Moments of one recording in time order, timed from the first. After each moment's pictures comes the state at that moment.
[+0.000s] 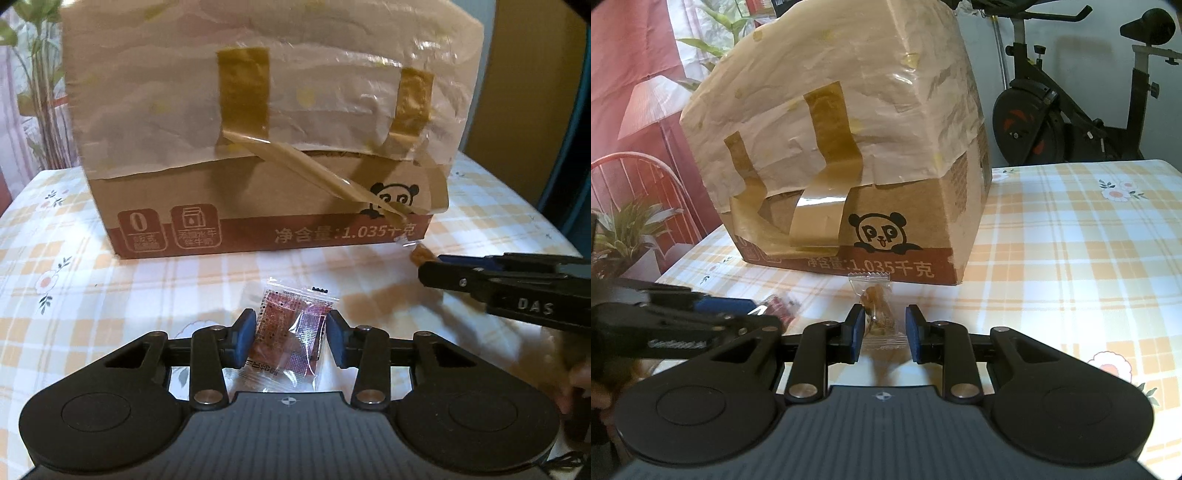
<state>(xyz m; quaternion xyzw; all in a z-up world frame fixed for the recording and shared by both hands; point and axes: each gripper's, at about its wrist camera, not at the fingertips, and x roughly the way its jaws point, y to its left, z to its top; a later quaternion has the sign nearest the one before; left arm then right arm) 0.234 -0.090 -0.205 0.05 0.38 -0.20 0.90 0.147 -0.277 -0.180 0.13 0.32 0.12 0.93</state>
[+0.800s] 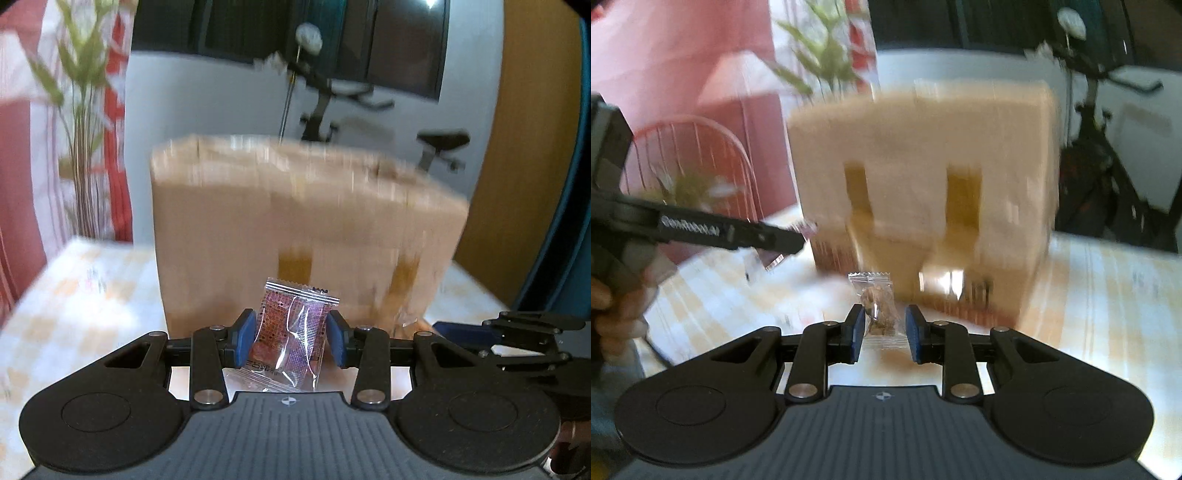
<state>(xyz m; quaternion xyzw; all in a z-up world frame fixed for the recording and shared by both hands) 0.211 -0.041 -0.078 -0.01 0.26 -0.20 0.95 0.121 -0.240 -0.097 0.03 0.25 0.20 0.95</state>
